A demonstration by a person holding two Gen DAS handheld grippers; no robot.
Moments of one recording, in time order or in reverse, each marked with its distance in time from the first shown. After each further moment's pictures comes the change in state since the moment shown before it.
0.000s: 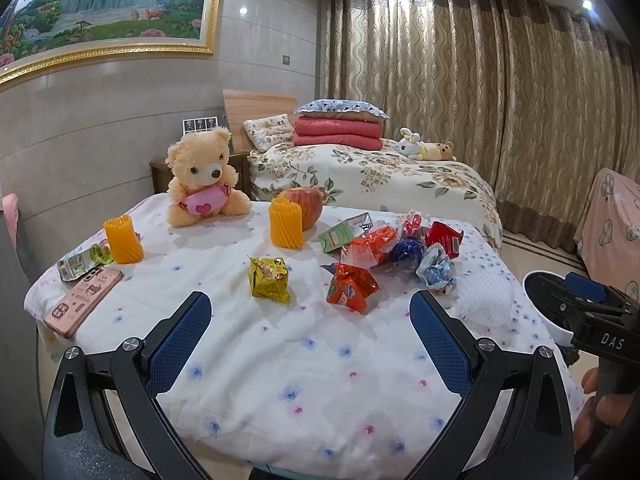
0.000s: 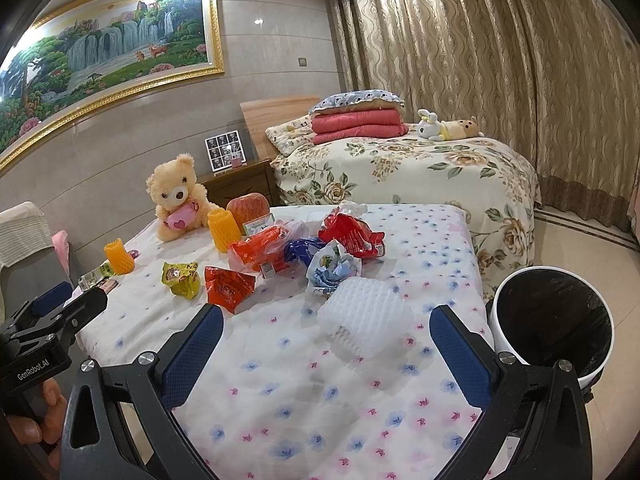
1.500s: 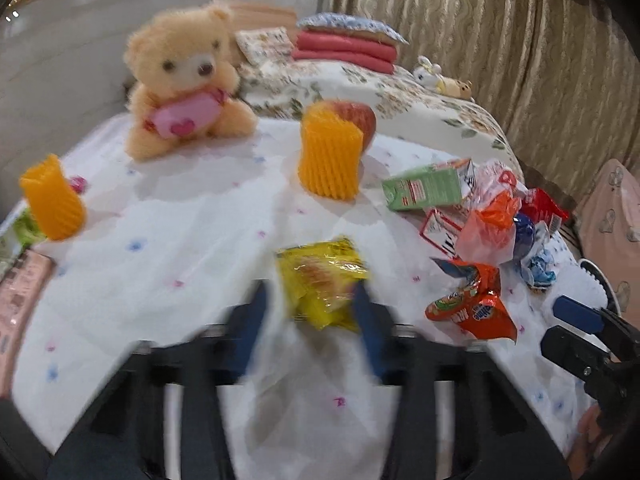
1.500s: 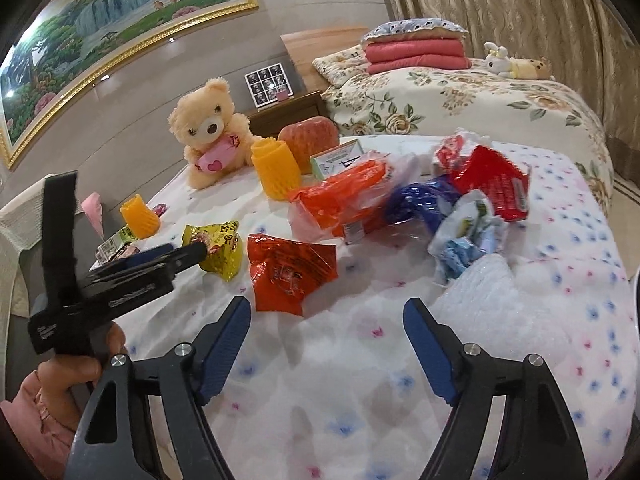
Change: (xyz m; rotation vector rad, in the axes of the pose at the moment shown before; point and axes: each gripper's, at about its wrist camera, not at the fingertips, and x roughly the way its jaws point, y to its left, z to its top) left arm 0.181 0.080 0.005 -0.064 0.340 -0.105; right arm 0.135 0.068 0.002 -0.001 0.276 0.211
